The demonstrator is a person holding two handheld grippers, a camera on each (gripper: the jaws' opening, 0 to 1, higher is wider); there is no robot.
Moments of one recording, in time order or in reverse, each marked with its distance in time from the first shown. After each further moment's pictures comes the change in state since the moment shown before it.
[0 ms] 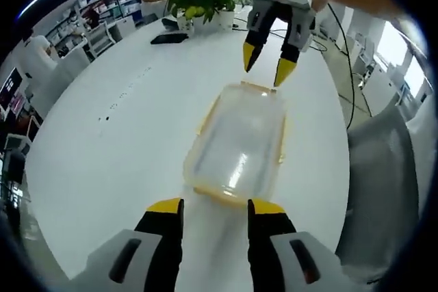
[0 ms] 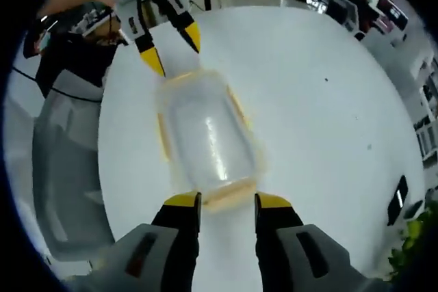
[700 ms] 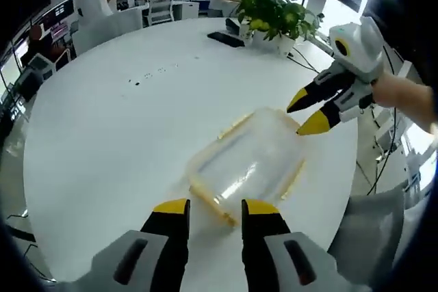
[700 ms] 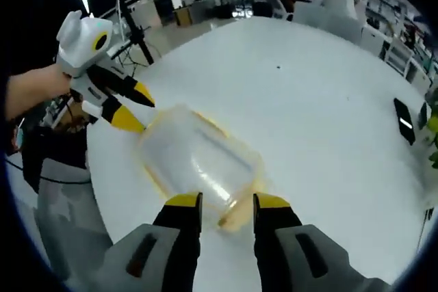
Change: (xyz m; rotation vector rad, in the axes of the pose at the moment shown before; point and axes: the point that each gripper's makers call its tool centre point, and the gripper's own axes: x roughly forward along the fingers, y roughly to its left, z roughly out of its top) left arm 0.008 -0.009 0.003 -0.404 -0.046 0.075; right arm 0.014 0.006 0.002 0.458 -0.233 -0.090
